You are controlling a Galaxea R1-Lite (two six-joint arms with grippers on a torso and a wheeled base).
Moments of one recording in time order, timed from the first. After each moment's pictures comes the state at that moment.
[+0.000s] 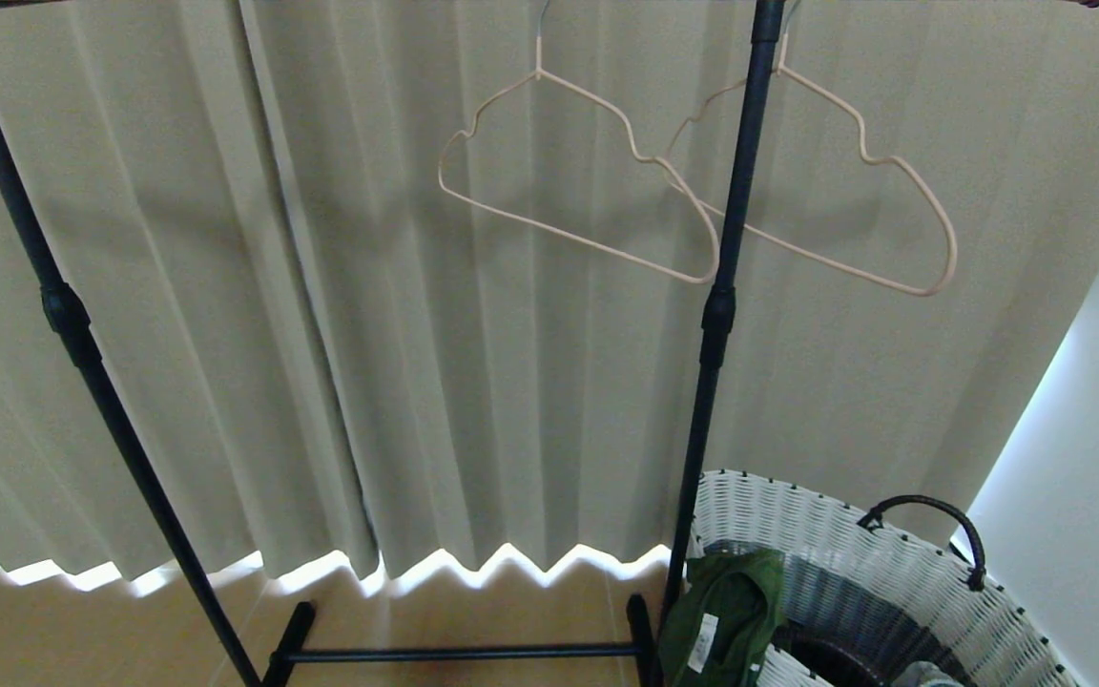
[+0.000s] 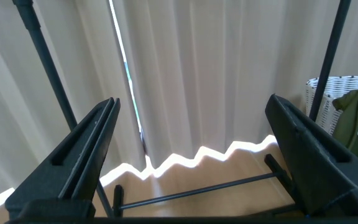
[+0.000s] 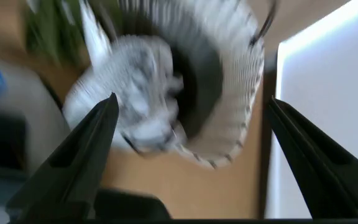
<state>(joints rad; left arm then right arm) -0.01 0.00 0.00 -0.08 -0.14 0.09 0.07 0.72 -0.26 0.27 -0.11 -0.29</state>
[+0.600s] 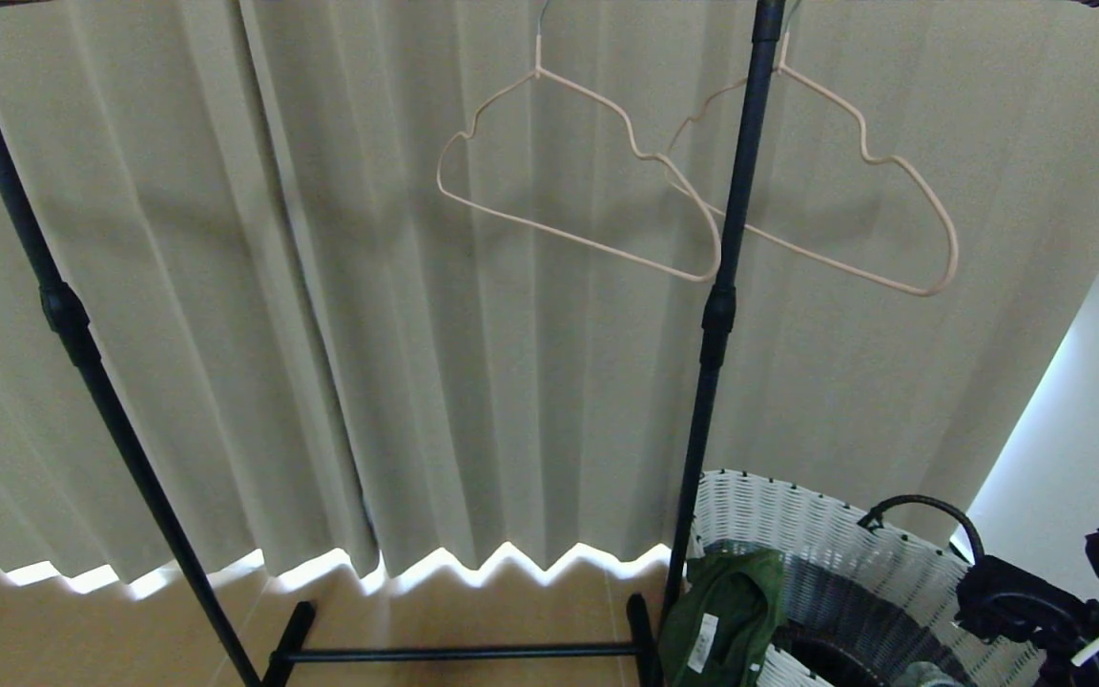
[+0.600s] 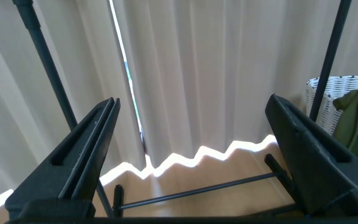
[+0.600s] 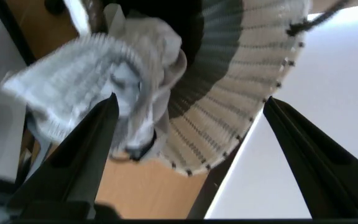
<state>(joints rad) -0.01 0.00 0.00 -0.08 -0.14 0.09 0.08 1.43 -0.30 -0.05 -0.17 -0.50</state>
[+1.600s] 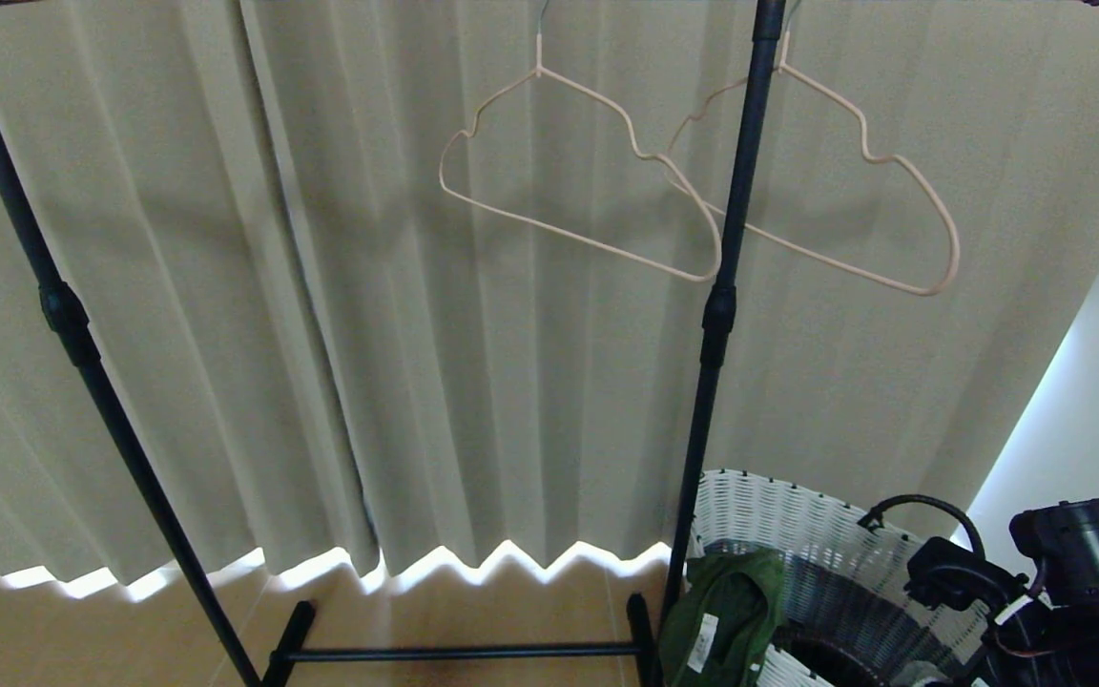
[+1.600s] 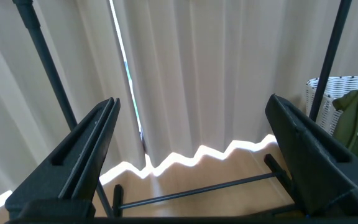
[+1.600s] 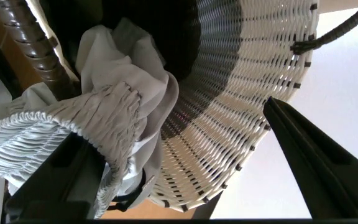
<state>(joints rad) -0.01 0.00 0.00 -0.08 -0.14 0.09 0.04 1.67 -0.29 -0.30 -0.17 -0.51</state>
